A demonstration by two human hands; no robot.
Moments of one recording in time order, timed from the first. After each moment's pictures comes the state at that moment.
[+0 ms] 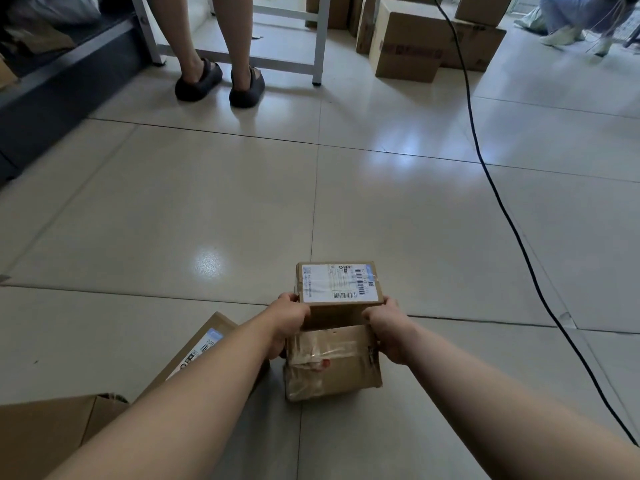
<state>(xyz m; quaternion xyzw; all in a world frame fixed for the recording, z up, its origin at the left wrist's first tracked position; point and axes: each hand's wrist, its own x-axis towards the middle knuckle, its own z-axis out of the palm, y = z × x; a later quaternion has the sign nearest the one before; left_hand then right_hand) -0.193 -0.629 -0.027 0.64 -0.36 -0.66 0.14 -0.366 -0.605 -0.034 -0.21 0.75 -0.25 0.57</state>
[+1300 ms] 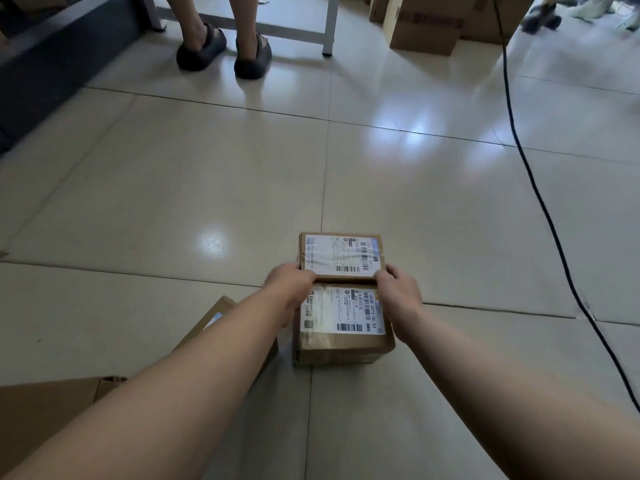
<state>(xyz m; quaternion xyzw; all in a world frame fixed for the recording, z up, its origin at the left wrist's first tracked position) -0.190 -0.640 -0.007 0.67 -0.36 -0.62 0.21 -0.355 -0.620 -0.037 -0.30 0.78 -0.33 0.45</state>
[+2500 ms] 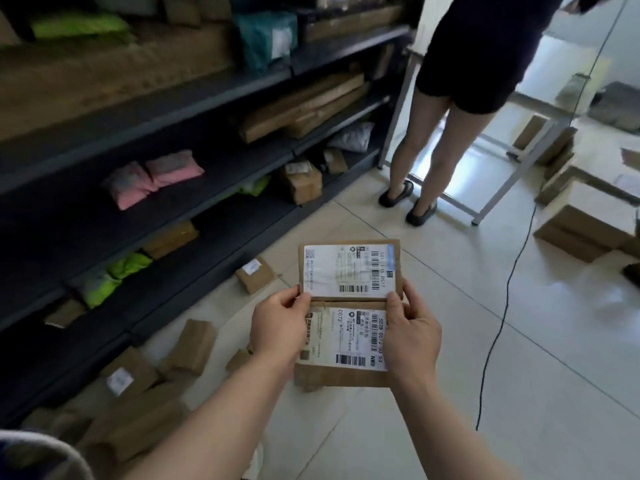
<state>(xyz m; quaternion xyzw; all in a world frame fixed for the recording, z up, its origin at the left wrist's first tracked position) -0.059 -0.418 0.662 0.79 -0.11 -0.34 0.50 -0.190 -0.484 0.663 -0.47 0.59 -0.37 0.53</state>
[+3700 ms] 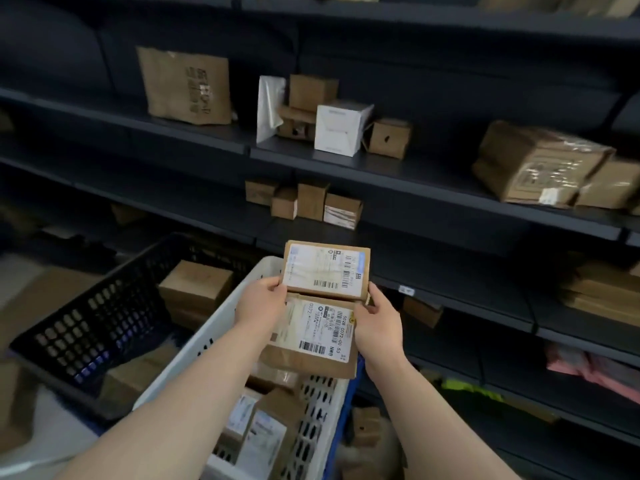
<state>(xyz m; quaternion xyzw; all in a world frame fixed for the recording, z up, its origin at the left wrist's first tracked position) 0.251 0.355 0.861 0.80 0.26 0.08 0.54 0.240 0.188 0.870 -0.74 0.08 0.04 0.67</state>
